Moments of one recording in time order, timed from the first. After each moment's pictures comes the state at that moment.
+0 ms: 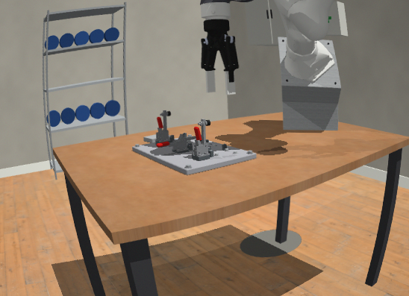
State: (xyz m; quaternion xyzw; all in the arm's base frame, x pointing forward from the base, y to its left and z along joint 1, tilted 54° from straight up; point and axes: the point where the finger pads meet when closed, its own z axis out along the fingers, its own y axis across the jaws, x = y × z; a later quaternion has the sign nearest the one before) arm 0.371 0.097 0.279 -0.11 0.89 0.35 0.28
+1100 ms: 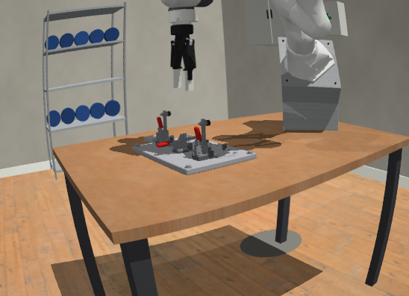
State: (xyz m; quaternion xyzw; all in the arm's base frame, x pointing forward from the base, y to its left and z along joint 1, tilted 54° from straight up) arm 0.452 -0.041 0.183 -0.06 0.90 0.35 0.26
